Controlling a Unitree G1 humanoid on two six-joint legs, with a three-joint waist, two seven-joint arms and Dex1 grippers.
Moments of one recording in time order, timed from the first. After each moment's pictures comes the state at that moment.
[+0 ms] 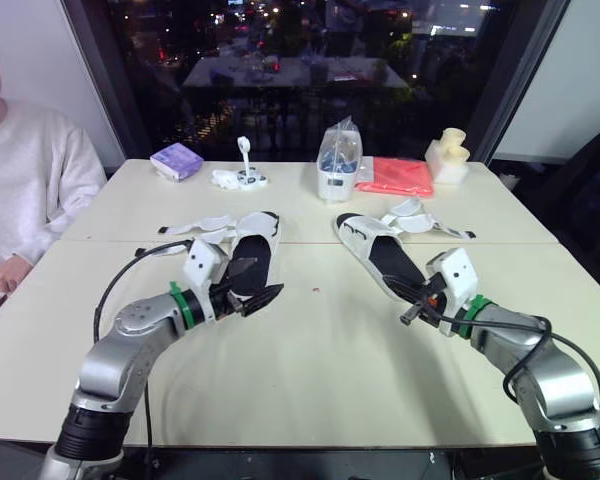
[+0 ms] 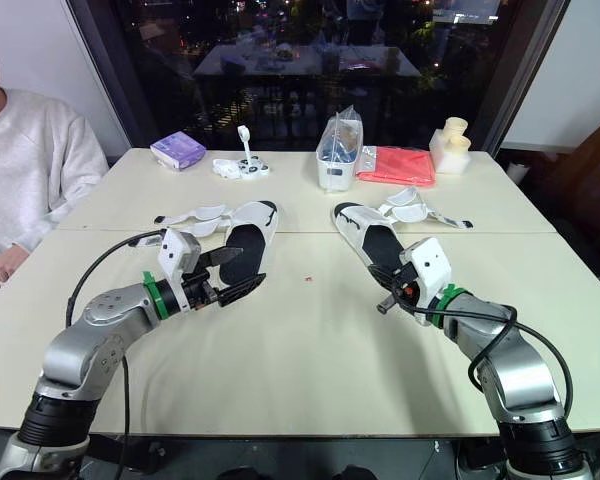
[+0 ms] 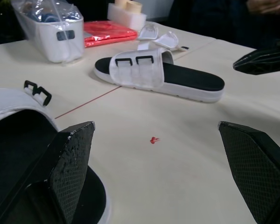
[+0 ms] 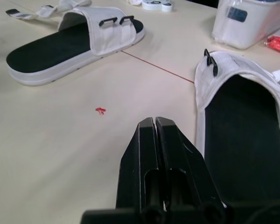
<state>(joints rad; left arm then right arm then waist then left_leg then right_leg) -0.36 0.48 0.04 -0.25 -0.47 0.54 -0.70 -0.25 -0.59 -0.10 -0.33 0.33 0.58 0.59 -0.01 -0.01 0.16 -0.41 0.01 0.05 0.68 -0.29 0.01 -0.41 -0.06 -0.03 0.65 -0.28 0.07</state>
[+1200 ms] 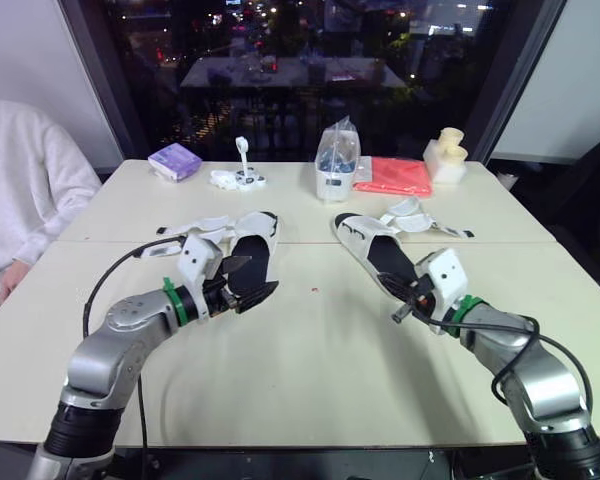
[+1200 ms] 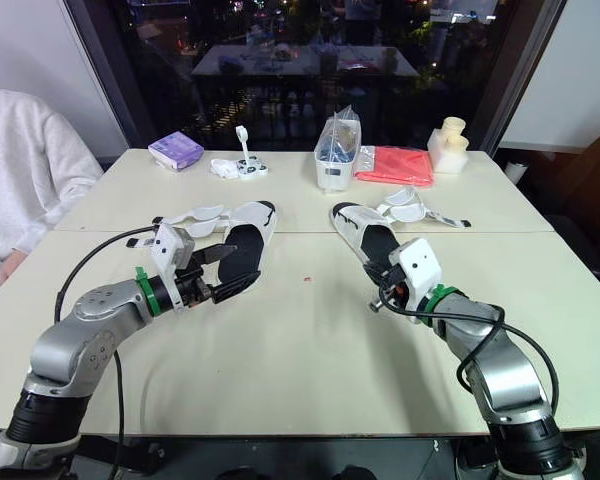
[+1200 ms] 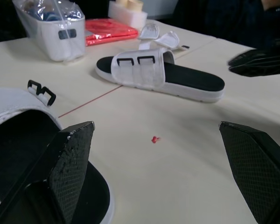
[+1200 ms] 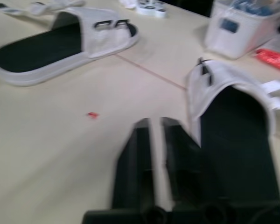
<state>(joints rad) -0.37 0.51 0.05 -0.27 -0.51 0.58 -0.68 -0.31 -0.58 -0.02 -0.28 0.19 0.51 0.50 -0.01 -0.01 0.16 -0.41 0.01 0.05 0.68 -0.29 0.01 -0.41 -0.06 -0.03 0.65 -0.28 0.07</state>
